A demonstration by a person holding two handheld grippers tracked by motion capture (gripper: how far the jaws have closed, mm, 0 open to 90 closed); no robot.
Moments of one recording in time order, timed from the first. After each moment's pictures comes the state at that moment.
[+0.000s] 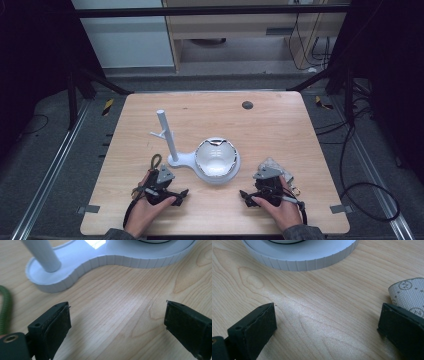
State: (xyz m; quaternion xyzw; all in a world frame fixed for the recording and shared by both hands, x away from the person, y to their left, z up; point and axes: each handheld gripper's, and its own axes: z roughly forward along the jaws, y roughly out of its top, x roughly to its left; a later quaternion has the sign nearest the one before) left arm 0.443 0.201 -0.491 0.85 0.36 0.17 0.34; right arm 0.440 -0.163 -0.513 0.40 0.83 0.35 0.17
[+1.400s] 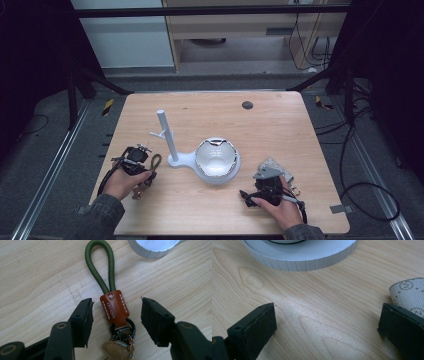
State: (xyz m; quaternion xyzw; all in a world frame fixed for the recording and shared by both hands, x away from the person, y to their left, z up) left arm 0.505 0.256 -0.452 0.85 0.49 0.10 0.15; right arm 0.440 -0.163 -0.513 0.40 0.83 0.35 0.17
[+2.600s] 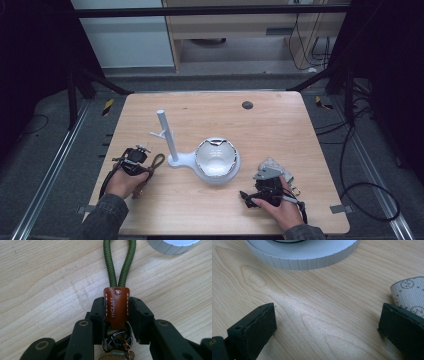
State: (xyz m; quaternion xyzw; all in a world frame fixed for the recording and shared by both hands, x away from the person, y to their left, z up) left arm 0.510 0.266 -0.466 0.84 0.50 0.10 0.16; right arm 0.438 -0.163 -0.513 0.40 0.83 0.35 0.17
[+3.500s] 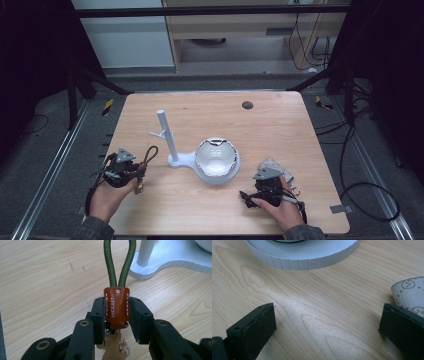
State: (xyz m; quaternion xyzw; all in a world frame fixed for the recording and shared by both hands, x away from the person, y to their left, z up) left arm 0.453 0.282 -0.426 0.82 0.45 0.21 0.28; right arm 0.439 -0.163 -0.513 0.40 0.83 0.35 0.17
